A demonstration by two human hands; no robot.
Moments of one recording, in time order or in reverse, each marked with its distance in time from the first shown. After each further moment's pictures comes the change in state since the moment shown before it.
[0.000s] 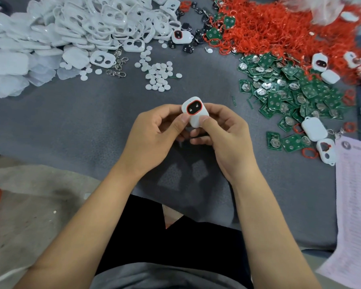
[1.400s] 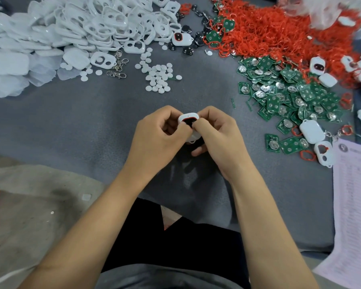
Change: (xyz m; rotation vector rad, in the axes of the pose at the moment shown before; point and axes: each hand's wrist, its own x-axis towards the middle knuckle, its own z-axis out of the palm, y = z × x) left_hand -0.003 0.016 0.011 0.159 0.125 -0.107; right_hand 0.005 -0.006 0.011 -0.253 -0.051 0.052
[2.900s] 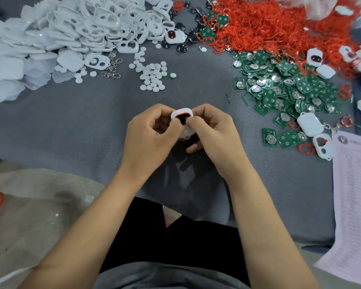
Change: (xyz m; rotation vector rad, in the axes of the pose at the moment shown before) left_hand -0.002 -0.004 0.001 -0.050 0.071 0.066; right_hand -0.006 -0.001 -0.002 0.040 0.003 -0.018
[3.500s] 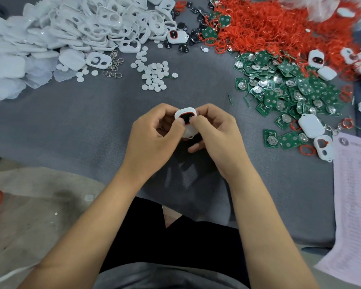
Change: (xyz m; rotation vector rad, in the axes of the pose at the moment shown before) left_hand -0.001 -0.005 0.001 -0.007 -0.054 0.042; right_hand 0.001 0.001 -0.001 0.021 0.013 0.010
